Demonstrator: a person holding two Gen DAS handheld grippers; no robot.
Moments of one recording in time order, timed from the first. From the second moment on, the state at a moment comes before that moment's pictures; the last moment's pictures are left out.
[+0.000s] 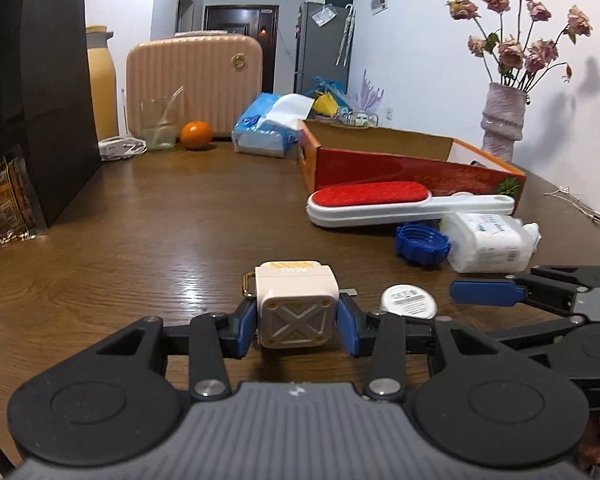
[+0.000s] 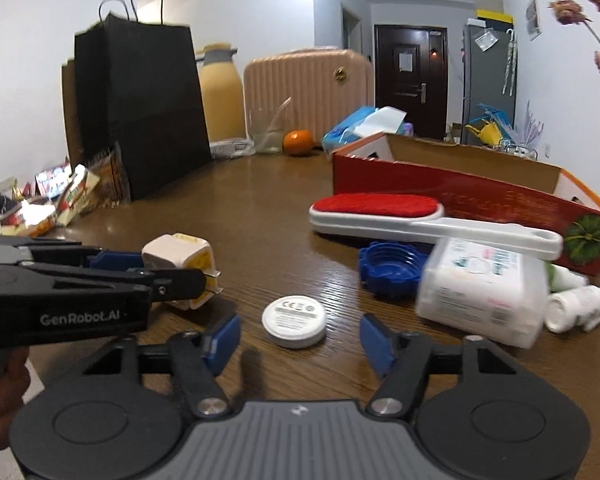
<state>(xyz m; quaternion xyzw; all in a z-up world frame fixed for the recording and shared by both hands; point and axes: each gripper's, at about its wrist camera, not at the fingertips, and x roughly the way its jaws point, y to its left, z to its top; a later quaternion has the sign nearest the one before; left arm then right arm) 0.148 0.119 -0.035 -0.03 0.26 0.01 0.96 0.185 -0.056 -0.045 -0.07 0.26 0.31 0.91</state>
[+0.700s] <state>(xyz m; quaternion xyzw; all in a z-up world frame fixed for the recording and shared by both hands) 0.161 0.116 -0.037 -0.03 0.27 -0.03 0.96 0.198 -0.064 -0.048 -0.05 0.28 0.27 0.92</state>
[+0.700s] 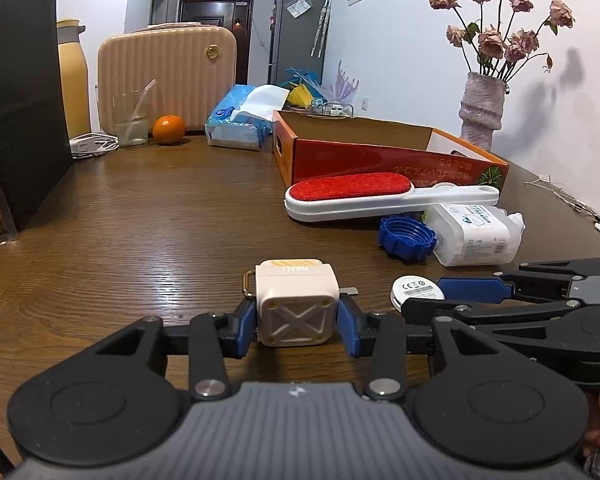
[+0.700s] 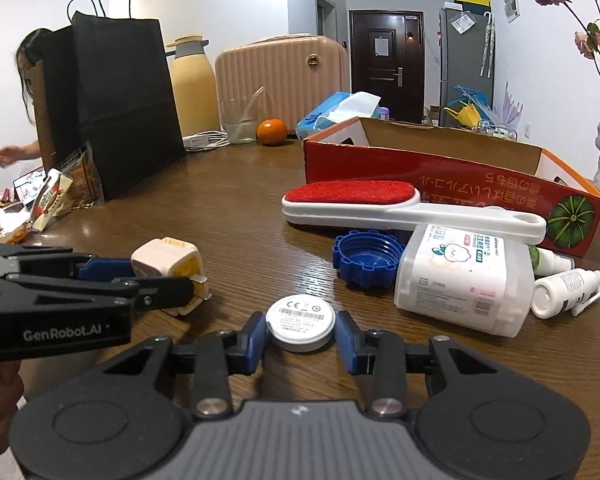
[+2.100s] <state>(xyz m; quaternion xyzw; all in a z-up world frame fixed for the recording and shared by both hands) 0.263 0.043 0.038 -0.02 0.20 -0.11 0.97 0.248 -0.196 -0.009 0.01 0.24 0.19 0.95</state>
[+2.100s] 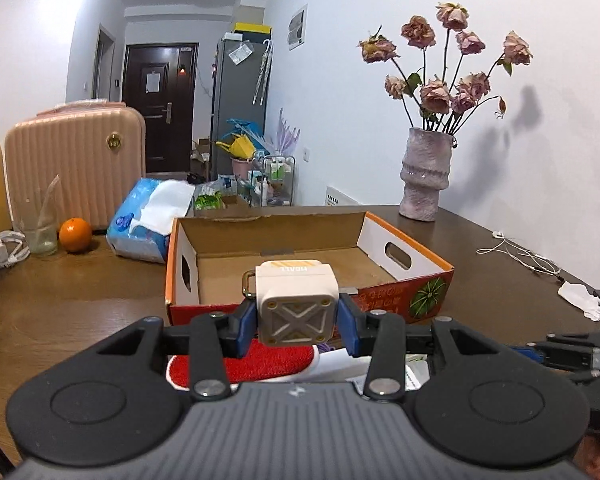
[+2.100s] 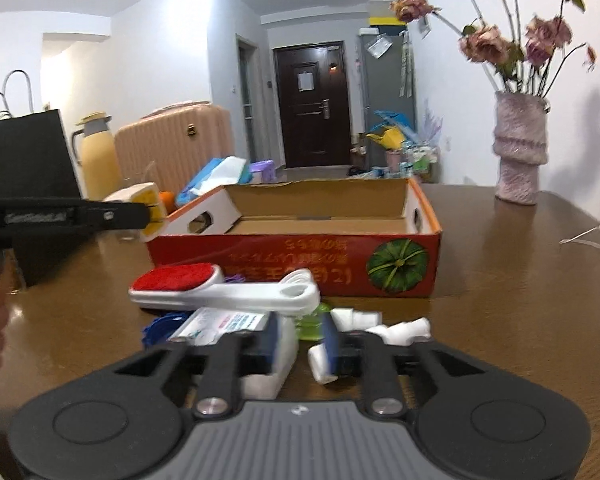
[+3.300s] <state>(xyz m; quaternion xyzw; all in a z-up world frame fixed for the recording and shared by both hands) 0.302 0.053 0.055 -0.01 0.21 -0.11 0.97 0.278 -0.216 0.031 0.01 0.22 0.21 0.95</state>
